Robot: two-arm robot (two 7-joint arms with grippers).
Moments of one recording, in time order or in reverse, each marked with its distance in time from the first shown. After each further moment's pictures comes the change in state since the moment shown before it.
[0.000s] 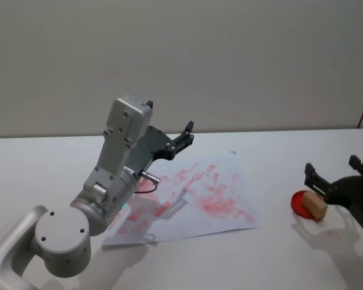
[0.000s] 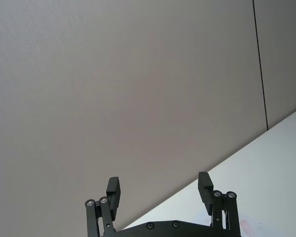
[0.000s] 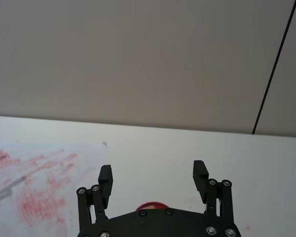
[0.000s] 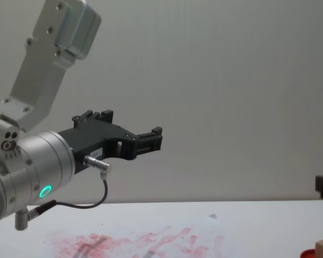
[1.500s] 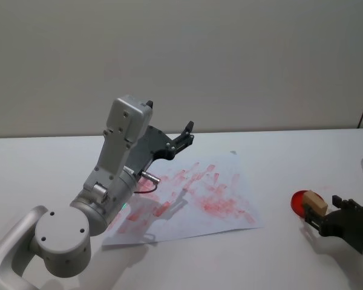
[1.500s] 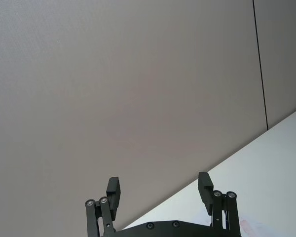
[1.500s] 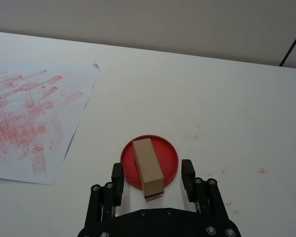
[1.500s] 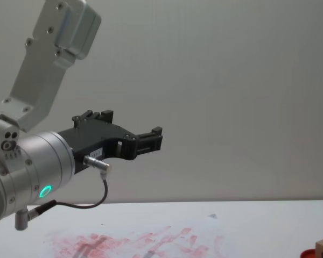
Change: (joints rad) left arm 0.000 0.000 0.000 0.000 0.000 0.000 0.000; right arm 0.056 0.002 0.002 0.105 -0.035 0.268 0.105
